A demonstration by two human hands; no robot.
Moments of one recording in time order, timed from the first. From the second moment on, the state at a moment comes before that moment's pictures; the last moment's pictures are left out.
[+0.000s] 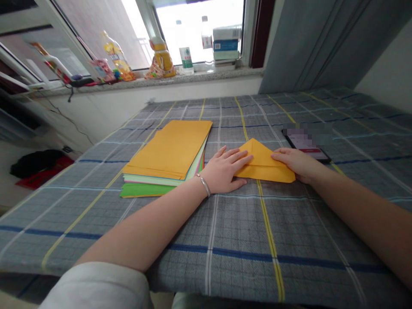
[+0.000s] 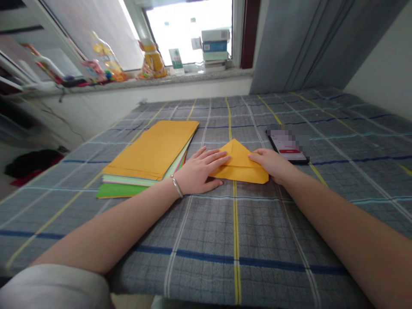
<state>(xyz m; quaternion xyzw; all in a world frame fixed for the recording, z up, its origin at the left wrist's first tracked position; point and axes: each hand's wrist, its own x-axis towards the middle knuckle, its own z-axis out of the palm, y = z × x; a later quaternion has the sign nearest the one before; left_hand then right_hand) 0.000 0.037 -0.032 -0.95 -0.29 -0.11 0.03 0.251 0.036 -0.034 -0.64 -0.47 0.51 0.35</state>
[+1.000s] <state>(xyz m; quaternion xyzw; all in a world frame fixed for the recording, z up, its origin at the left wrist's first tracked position) -0.003 0.042 -0.033 -0.94 -0.23 -0.21 0.16 0.230 0.013 -0.020 -0.50 -0.42 0.69 0.30</state>
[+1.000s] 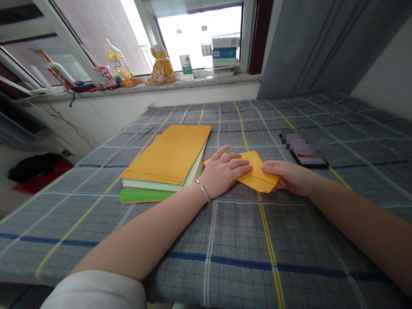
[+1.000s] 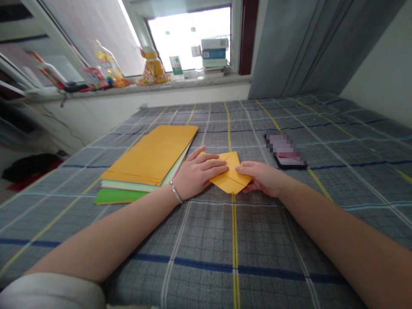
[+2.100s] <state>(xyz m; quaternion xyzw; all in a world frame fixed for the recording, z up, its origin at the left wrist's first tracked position) 0.009 0.031 -0.033 -0.93 -0.18 -0.24 0.21 0.226 0.014 -0.024 -0.49 -0.41 0.70 0.32</state>
